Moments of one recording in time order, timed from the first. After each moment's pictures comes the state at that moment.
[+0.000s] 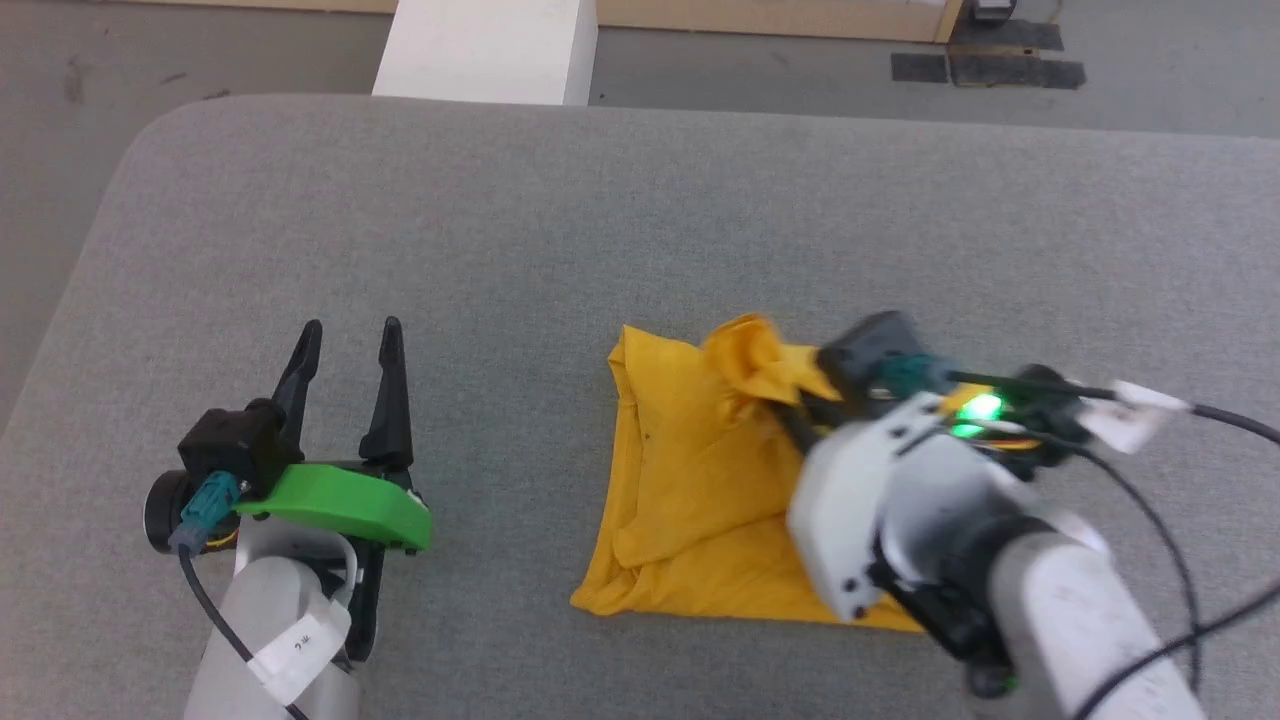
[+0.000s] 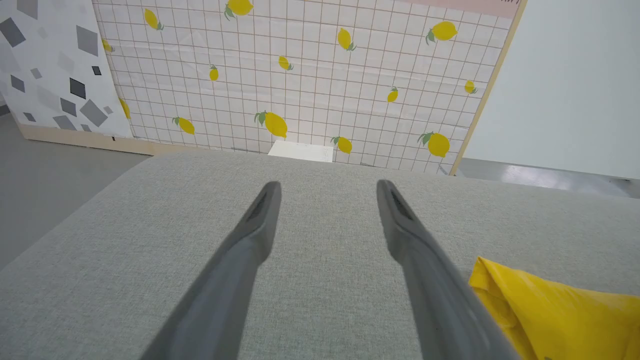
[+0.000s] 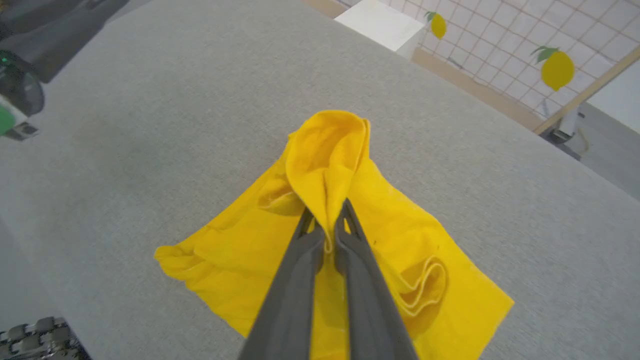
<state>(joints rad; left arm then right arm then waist) -0.28 0.10 0.00 0.27 -0.22 -0.12 -0.26 -0.28 -0.07 0.34 -0.25 0.10 0.13 0.83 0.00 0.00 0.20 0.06</state>
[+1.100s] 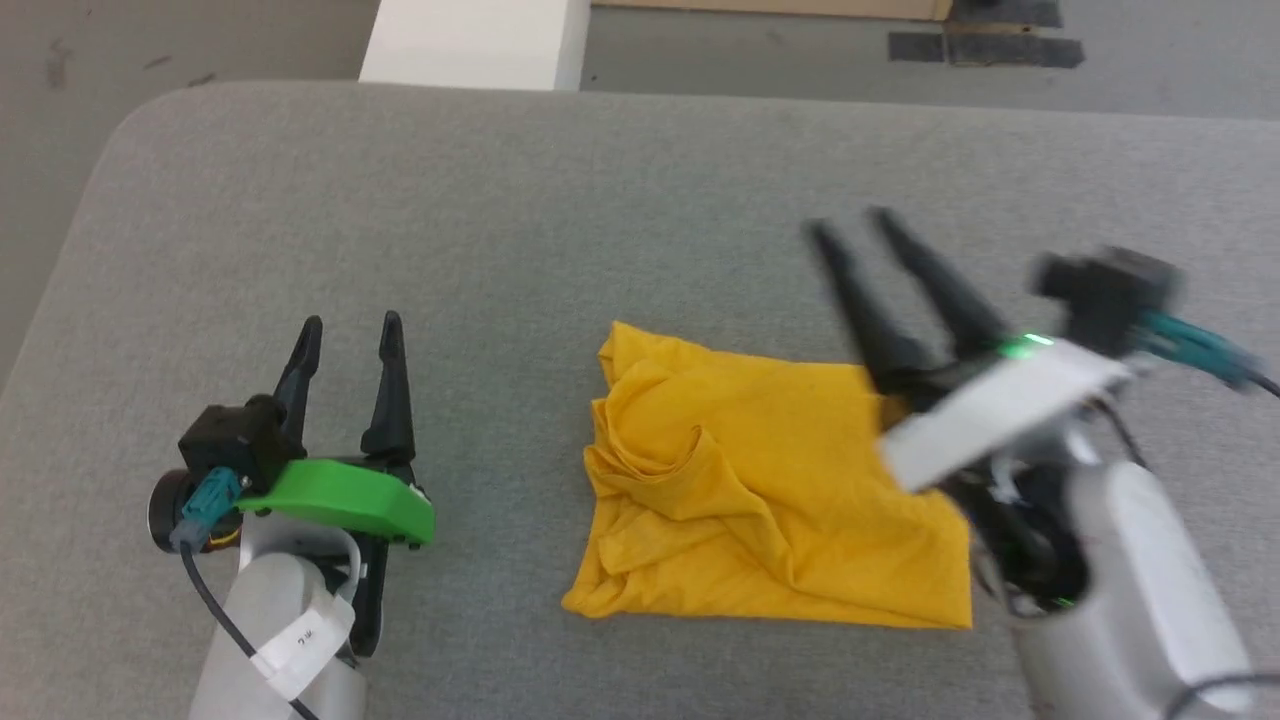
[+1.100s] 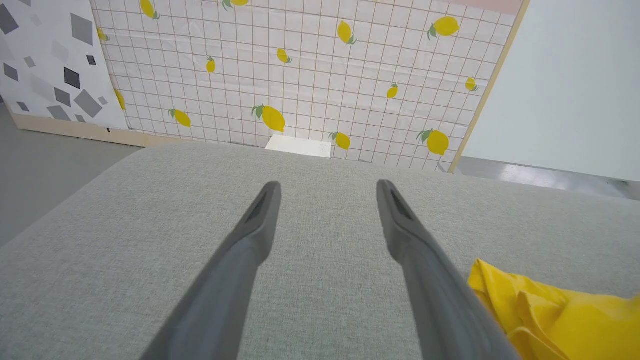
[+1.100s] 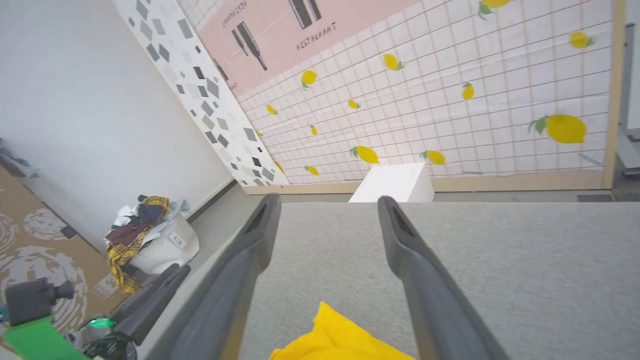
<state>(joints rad) -0.29 0.08 0.02 0.28 -0.21 -0.12 -0.26 -0.37 -0.05 0.21 0.01 0.57 0.13 0.13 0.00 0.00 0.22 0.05</state>
